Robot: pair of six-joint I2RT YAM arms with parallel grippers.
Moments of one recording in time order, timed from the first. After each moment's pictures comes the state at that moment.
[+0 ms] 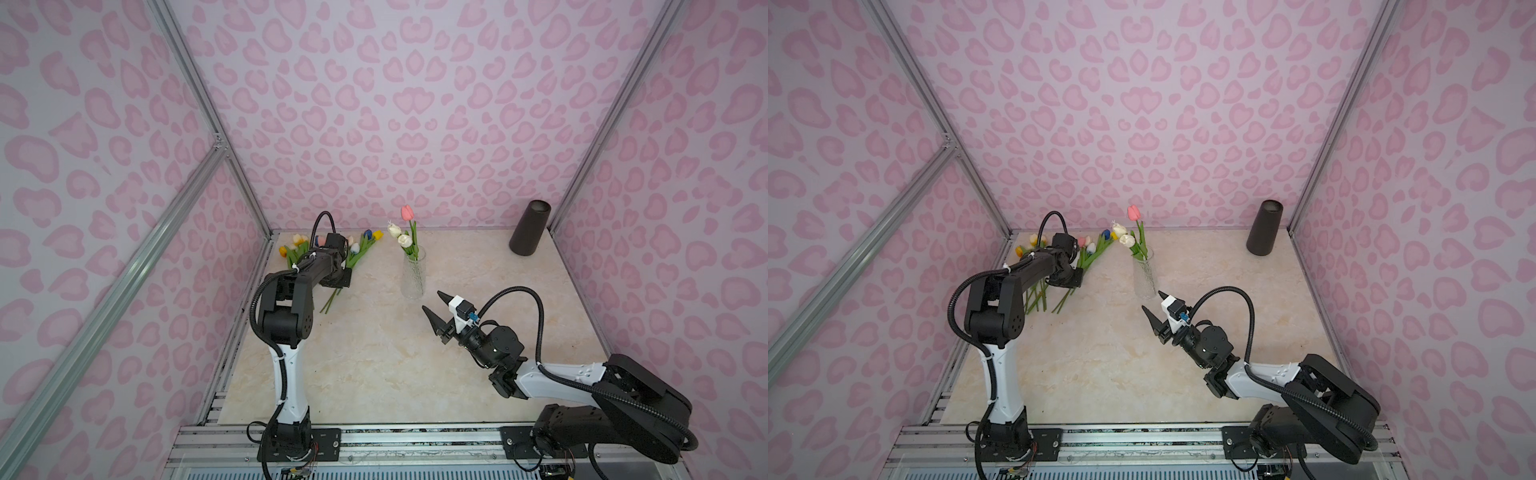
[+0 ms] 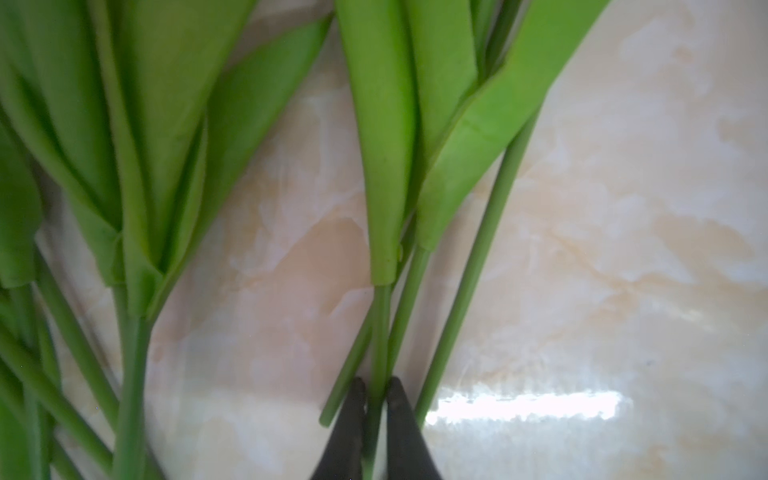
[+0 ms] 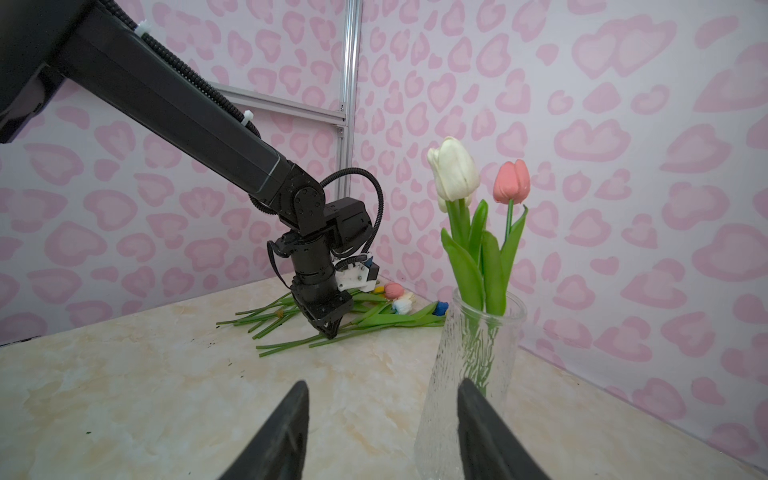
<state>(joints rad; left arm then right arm) -0.14 2.17 1.61 -0.67 -0.09 0.00 0.81 1.34 0.34 1.17 0.04 -0.11</state>
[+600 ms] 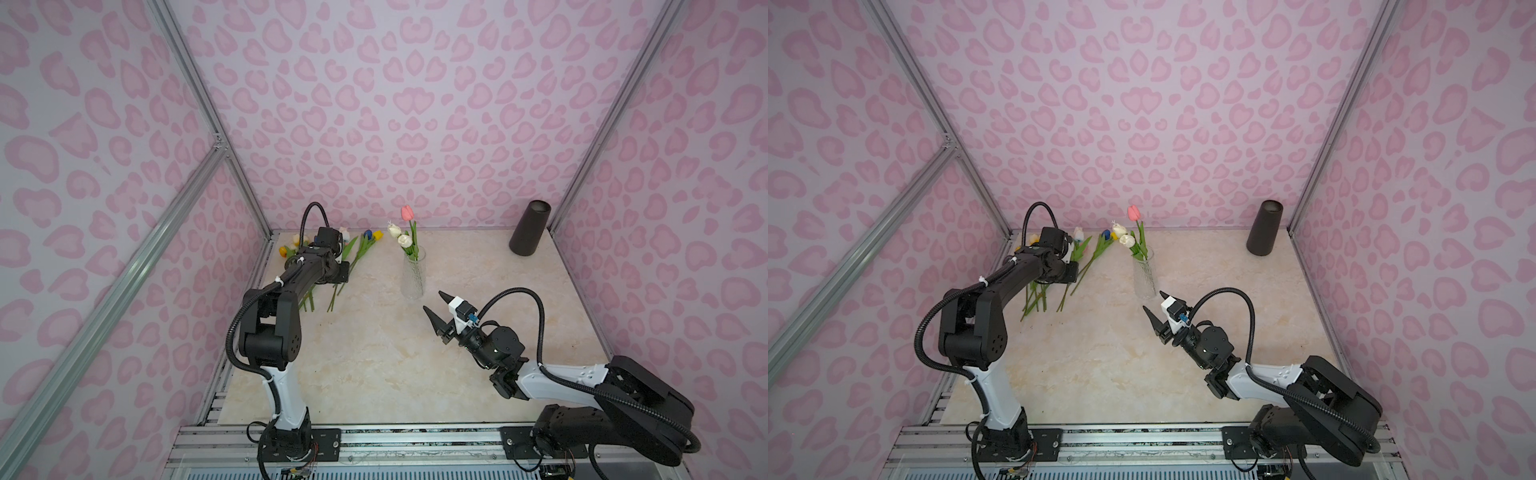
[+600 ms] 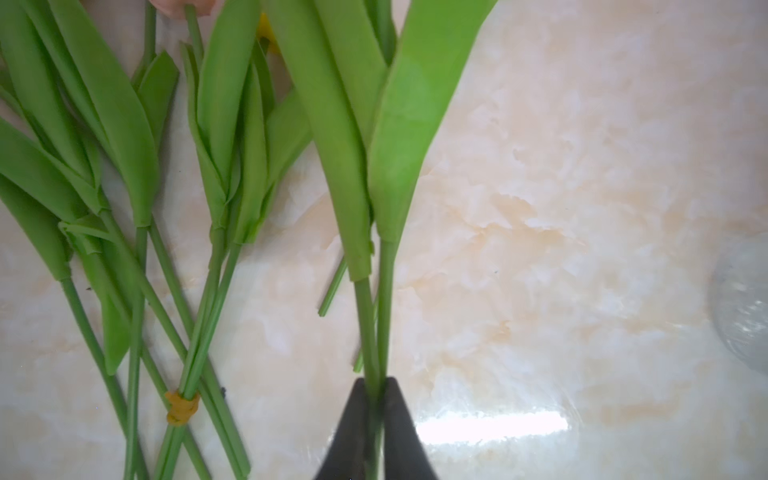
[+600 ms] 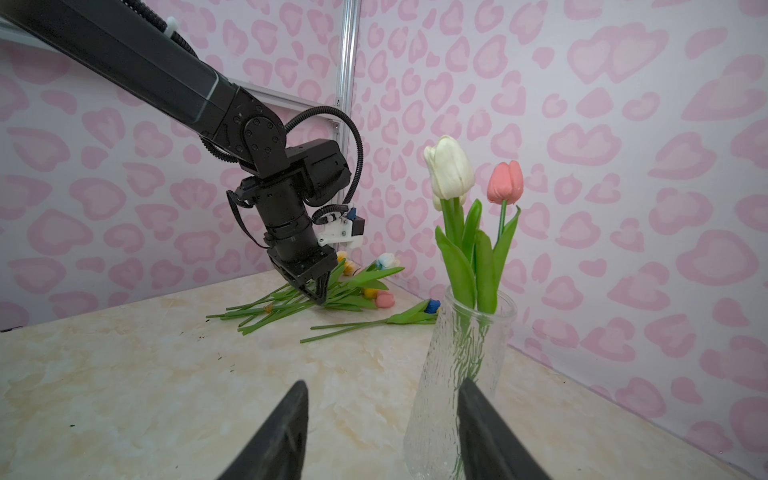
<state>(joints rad) -0.15 1.92 1.47 -0.66 -0.01 -0.06 0.81 1.33 0.34 1.16 0.06 -0.13</state>
